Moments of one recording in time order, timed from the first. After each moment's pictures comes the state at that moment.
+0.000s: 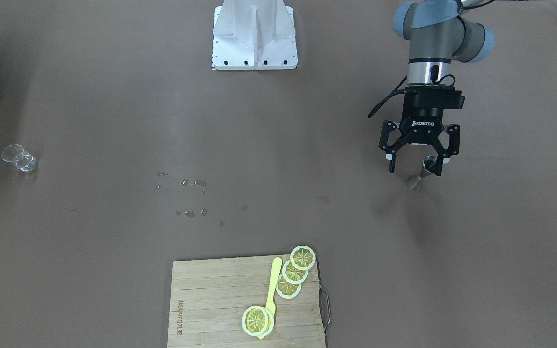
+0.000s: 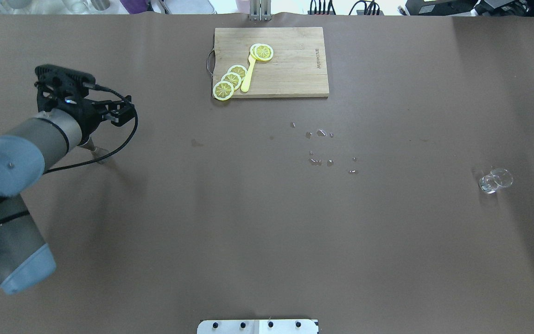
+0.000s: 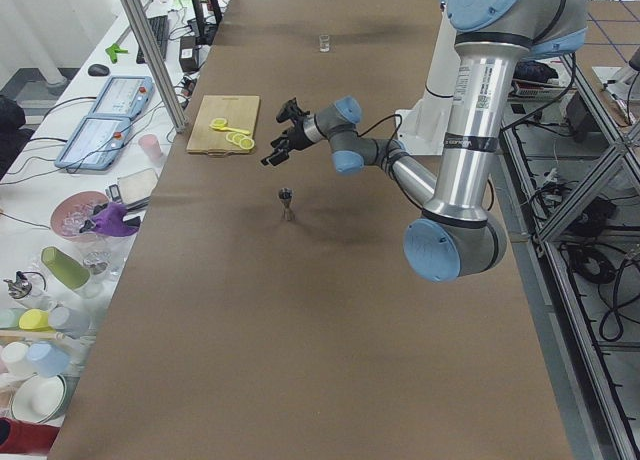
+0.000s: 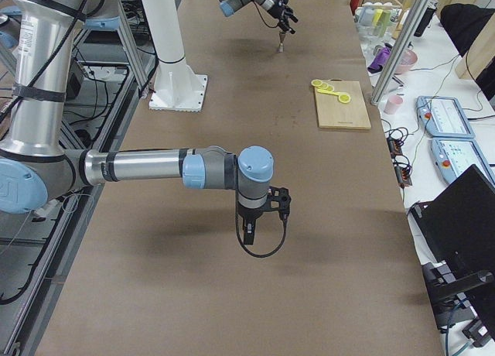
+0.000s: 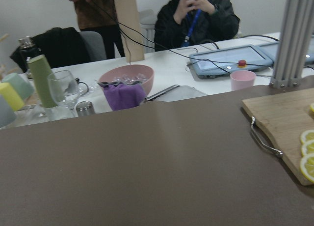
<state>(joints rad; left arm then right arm) -0.68 -1.81 -1.89 -2.17 -1.30 -0.79 1.50 -1.79 1.87 -1.65 2.27 0.03</state>
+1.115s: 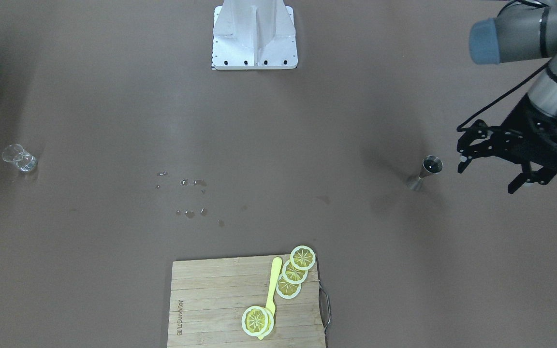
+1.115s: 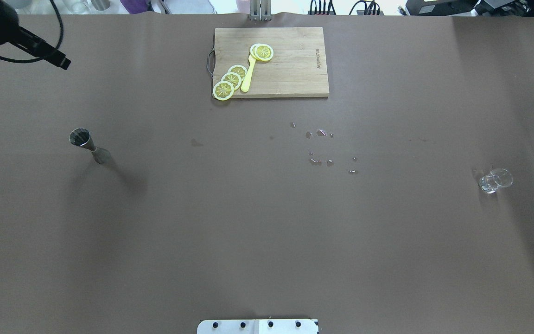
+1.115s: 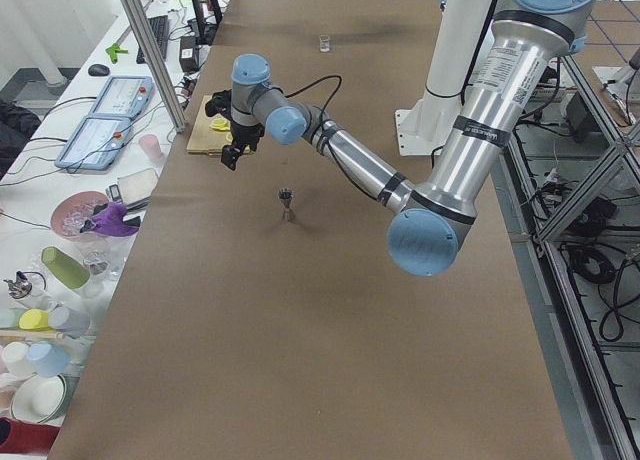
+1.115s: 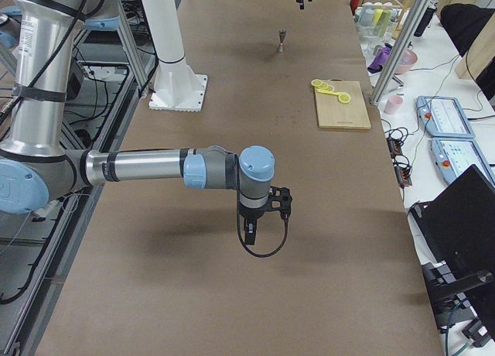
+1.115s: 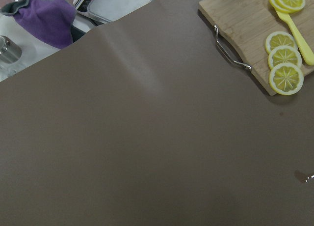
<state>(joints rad) -1.19 -1.93 -1.79 -1.69 -2.23 -0.22 1.50 -1.78 1.87 -1.65 2.27 0.04</state>
